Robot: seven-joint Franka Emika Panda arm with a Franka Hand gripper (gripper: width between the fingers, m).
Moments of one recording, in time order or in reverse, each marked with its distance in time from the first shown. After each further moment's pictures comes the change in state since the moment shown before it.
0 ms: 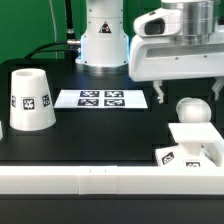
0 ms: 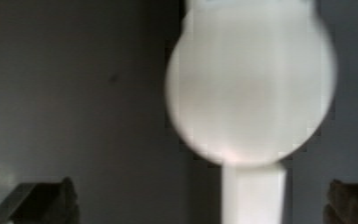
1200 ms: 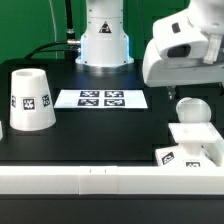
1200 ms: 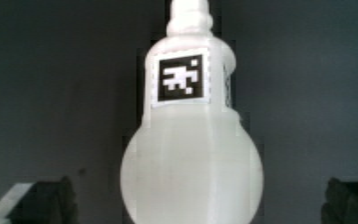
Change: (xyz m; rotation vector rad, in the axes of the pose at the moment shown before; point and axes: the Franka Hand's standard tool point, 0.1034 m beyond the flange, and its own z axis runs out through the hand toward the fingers) arm -0.015 -0.018 0.004 -0.025 -0.574 -0.069
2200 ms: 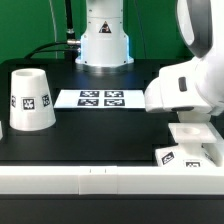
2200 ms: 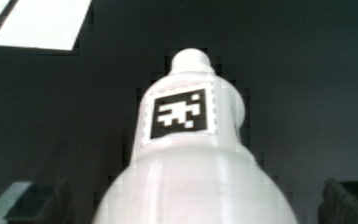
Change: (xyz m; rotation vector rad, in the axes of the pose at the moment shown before) arm 0.009 0.000 0.034 -0.012 -0.354 0.005
